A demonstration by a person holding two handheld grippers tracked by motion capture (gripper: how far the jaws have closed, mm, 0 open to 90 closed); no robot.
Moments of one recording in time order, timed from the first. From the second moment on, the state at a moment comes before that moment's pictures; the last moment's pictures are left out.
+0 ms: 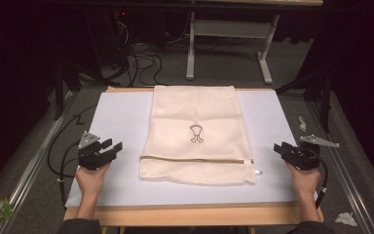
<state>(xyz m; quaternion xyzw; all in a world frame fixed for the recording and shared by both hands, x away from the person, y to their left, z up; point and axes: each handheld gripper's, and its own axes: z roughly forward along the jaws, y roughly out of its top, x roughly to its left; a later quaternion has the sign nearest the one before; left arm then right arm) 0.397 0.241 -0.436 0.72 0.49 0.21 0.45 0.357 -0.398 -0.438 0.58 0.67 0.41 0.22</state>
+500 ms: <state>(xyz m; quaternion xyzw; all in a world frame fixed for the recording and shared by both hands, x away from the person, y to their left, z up) 0.408 0.238 -0.446 0.72 0.50 0.22 0.44 0.363 -0.401 -0.454 0.59 0.66 0.40 0.22</state>
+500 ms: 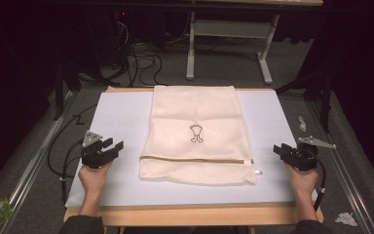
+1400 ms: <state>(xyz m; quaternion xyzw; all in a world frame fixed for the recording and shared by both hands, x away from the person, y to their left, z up) 0.423 0.236 -0.465 0.71 0.51 0.24 0.42 0.372 -0.397 -0.466 0.60 0.67 0.39 0.23</state>
